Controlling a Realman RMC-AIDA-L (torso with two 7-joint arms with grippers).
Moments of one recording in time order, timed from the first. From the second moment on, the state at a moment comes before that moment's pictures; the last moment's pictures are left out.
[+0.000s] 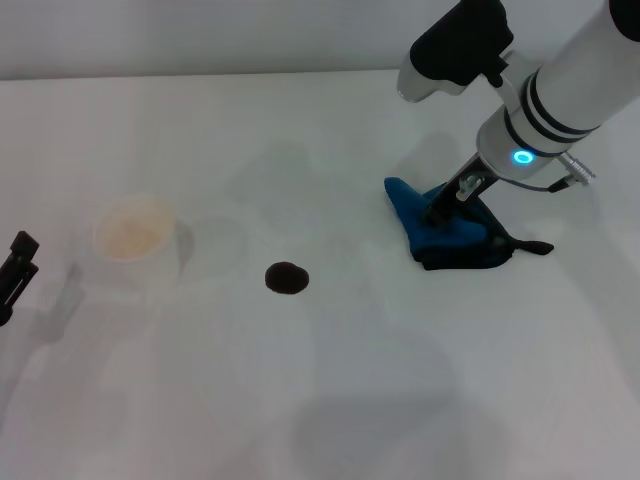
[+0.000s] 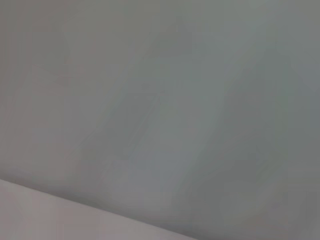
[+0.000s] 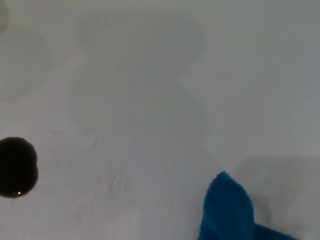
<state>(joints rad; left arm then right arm) -0.24 -2.09 1.56 0.06 -2.93 -1.35 2.46 0.80 2.02 -1.49 -0.81 0.53 1.14 -0.53</state>
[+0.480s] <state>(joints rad) -0.23 -2.09 1.56 0.06 -2.93 -1.37 2.46 0.80 2.02 -1.49 -0.84 0.55 1.17 -0.56</state>
